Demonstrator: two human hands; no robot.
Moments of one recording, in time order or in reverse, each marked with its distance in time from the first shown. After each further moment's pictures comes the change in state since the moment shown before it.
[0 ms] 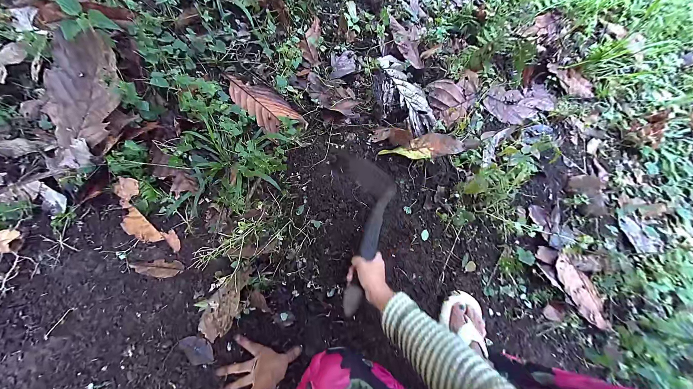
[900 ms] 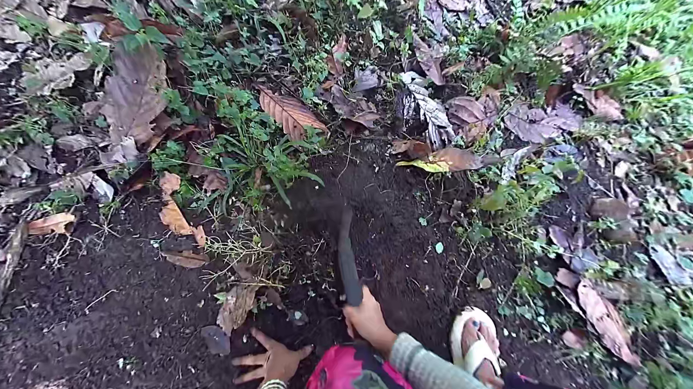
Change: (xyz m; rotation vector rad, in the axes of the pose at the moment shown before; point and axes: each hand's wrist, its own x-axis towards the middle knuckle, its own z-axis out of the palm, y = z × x) left_hand 0.010 0.002 -0.005 0.099 -0.149 -0.078; right_hand -0.060 0.043 0.008 -0.456 -0.337 -0.011
